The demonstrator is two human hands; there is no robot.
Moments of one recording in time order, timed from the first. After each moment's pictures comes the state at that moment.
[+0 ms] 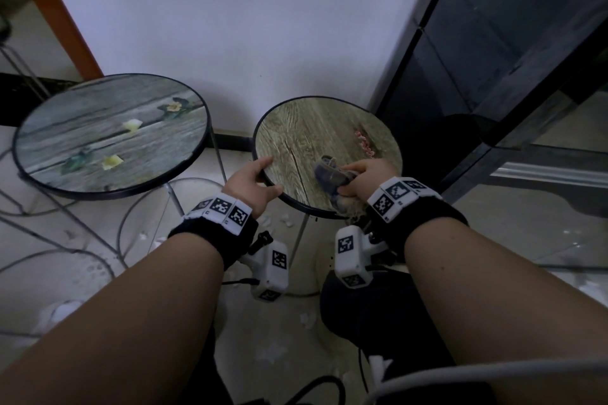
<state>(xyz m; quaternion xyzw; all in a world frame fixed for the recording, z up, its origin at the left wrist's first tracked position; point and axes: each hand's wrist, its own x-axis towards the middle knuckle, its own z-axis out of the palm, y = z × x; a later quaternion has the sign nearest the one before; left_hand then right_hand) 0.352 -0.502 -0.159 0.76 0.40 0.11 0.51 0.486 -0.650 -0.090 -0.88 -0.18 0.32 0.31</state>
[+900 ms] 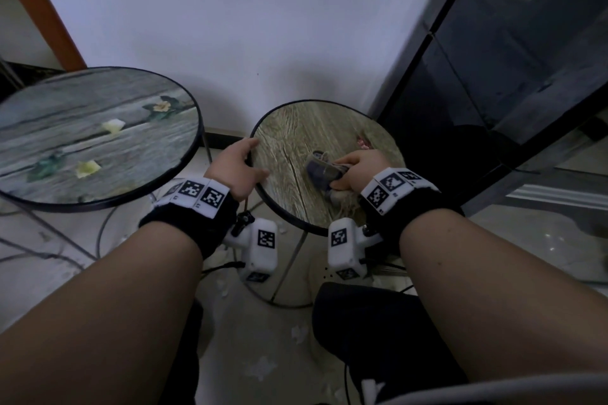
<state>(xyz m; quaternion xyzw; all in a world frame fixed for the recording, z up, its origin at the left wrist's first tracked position) 0.379 -0.454 -0.150 0.79 0.36 0.10 0.49 0.515 -0.610 -0.090 -0.89 -0.19 0.32 0.27</state>
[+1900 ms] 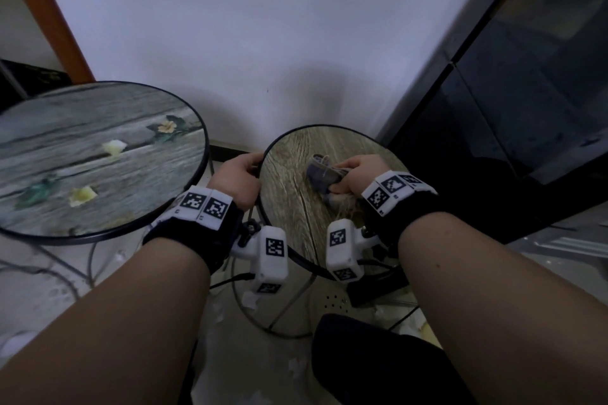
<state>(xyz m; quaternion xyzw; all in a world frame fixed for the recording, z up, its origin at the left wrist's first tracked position) 0.403 -0.418 -0.160 0.68 0.39 0.08 0.61 0.547 -0.559 -0.089 -0.89 -0.20 0.32 0.25</state>
